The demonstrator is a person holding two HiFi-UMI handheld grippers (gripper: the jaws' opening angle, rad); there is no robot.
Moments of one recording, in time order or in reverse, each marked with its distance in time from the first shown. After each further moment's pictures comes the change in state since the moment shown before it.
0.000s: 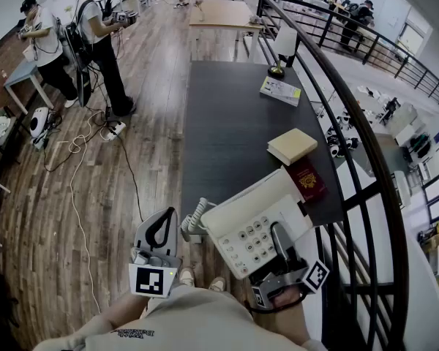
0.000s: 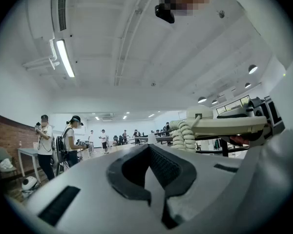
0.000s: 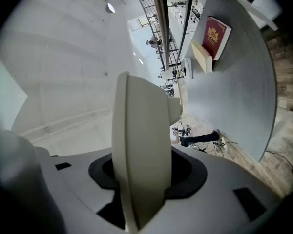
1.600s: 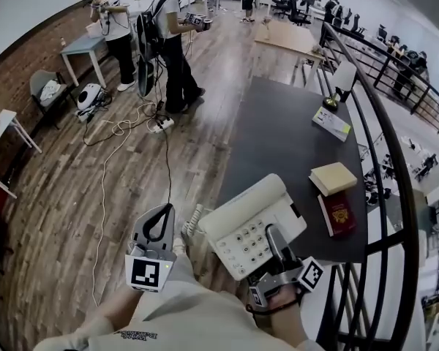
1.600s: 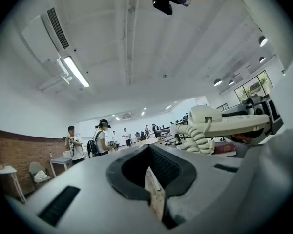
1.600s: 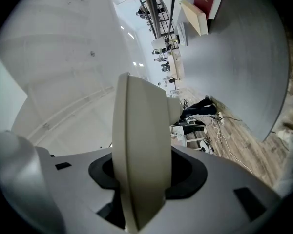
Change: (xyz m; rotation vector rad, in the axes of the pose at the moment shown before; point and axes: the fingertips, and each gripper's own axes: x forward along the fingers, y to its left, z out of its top) left arm -0.069 0.076 -0.018 0.139 0.062 0.230; right arm 0.052 -0.055 -0.078 0.112 0.288 -0.016
